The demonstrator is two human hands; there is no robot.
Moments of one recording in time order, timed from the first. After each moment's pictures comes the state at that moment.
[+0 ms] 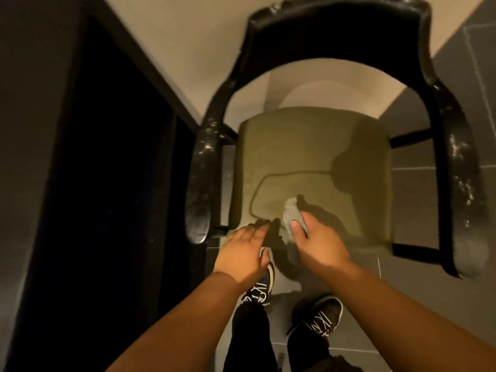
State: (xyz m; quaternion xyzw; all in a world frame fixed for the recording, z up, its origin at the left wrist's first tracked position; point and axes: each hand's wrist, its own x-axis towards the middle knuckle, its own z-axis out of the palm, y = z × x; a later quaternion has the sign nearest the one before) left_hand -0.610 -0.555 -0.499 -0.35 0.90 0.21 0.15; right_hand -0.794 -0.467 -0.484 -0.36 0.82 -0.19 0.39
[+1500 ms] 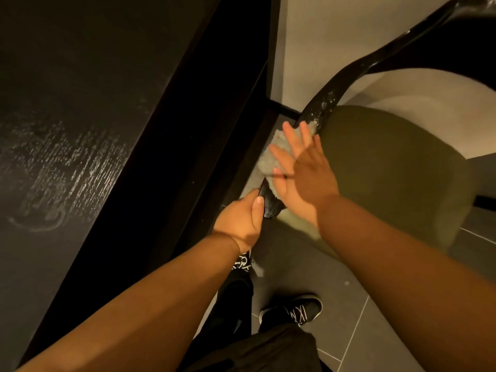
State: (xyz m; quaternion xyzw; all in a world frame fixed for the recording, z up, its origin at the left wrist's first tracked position) left_hand -0.515 -0.605 -0.486 -0.59 0.69 0.42 -0.03; right_hand -0.707 -0.647 -0.474 -0.76 0.63 -0.11 0.15
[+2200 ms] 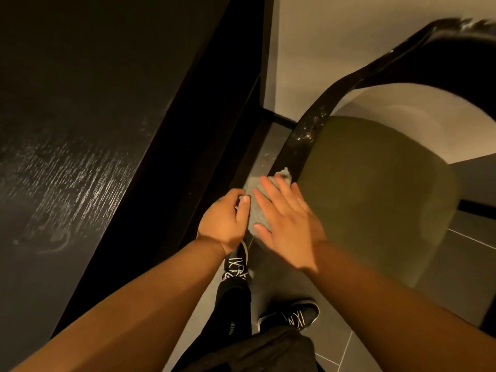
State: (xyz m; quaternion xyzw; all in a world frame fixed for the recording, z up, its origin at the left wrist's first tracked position) left_hand -0.499 -0.631 -0.473 -0.63 0.67 0.39 -0.07; right_hand -0.678 -0.591 -0.459 -0.80 0.59 -0.02 0.14
